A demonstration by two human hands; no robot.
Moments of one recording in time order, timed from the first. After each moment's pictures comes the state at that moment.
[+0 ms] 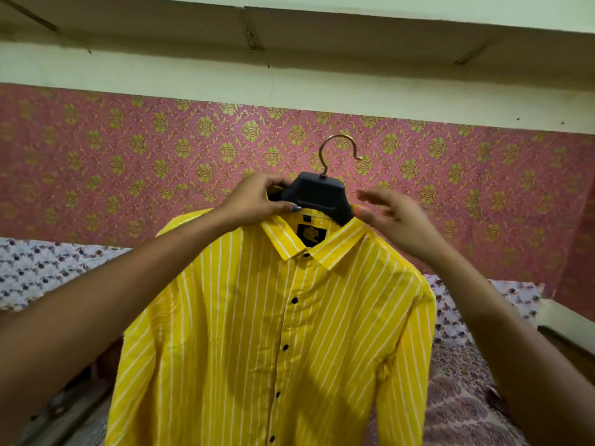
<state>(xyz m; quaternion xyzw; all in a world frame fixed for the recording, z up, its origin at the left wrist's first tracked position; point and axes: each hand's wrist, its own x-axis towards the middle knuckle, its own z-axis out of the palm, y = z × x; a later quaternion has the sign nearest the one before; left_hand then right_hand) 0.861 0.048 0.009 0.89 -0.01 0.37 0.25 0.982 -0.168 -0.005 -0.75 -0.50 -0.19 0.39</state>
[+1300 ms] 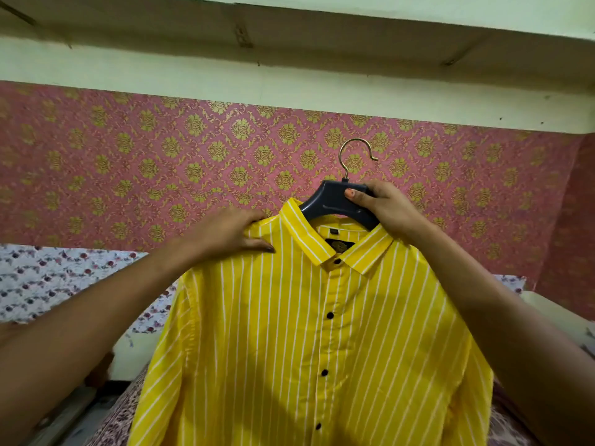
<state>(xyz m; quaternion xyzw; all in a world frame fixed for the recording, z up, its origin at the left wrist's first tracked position) 0.848 0.089 -0.031 0.96 0.03 0.28 -0.04 0.986 -0.143 0.012 -0.75 -0.45 -0.08 0.47</state>
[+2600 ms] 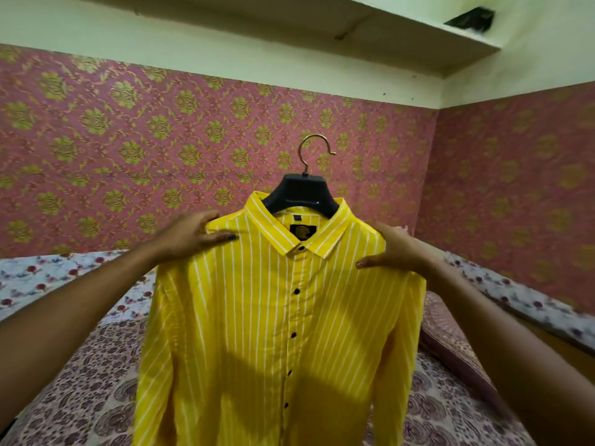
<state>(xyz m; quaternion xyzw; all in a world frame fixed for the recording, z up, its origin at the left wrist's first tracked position) 0.931 0.068 -0.086 0.94 -0.12 0.26 0.19 1.010 -0.314 -0.085 -0.94 -0.24 -0.11 0.23</state>
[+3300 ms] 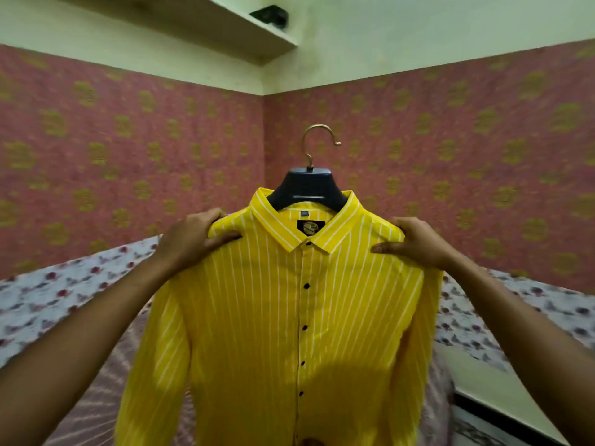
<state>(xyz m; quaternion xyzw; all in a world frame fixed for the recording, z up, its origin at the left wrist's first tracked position) 0.977 -0.182 -0.093 0.85 -0.38 0.31 0.20 0.833 -0.555 -0.095 -0.94 -0.01 -0.25 0.23</state>
